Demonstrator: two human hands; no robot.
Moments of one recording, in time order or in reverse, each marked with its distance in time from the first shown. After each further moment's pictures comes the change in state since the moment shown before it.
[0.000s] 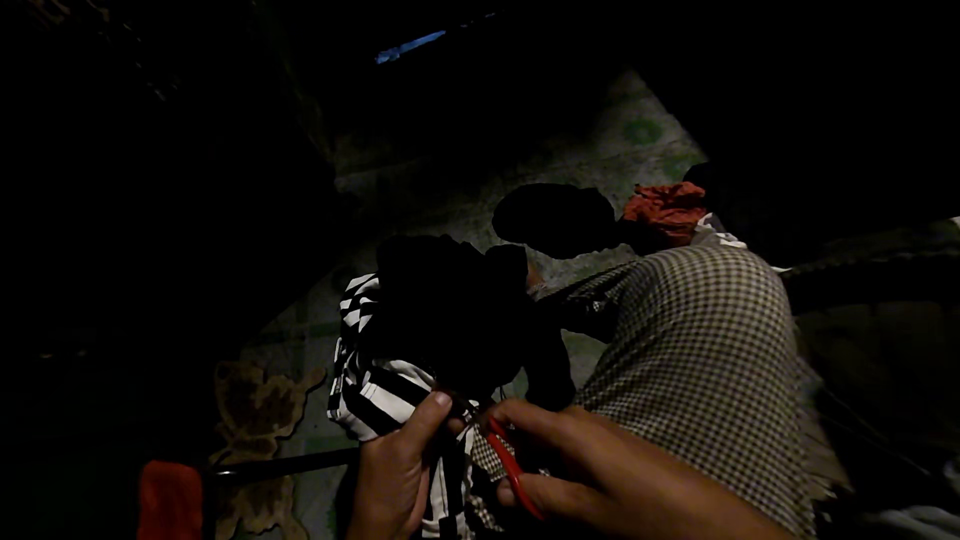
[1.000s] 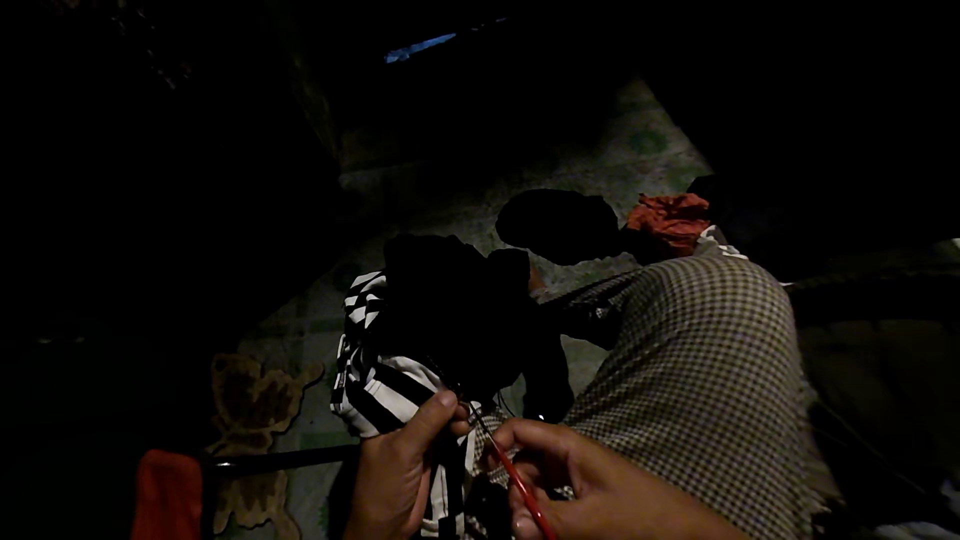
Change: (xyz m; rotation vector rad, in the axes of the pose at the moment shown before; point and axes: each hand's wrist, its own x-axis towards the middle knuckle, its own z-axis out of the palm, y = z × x) left_hand -0.002 0.005 -0.001 0.003 -0.067 -0.023; right_hand 0.001 0.028 0.023 0.650 -0.122 -0.159
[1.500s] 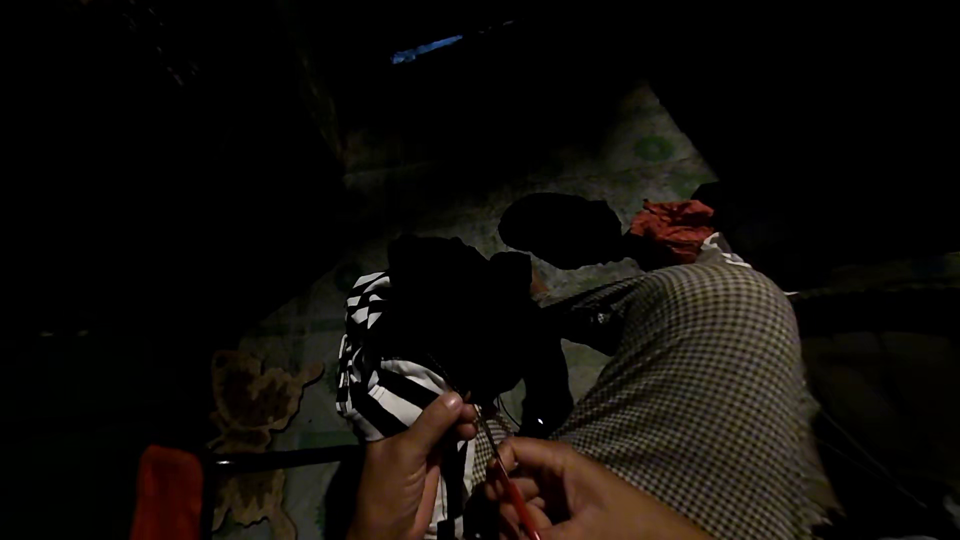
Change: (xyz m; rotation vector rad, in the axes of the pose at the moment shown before) left_hand -0.003 0.001 0.008 -0.079 0.016 0.000; right_hand -0.002 0.014 0.006 0.125 -0.027 0.013
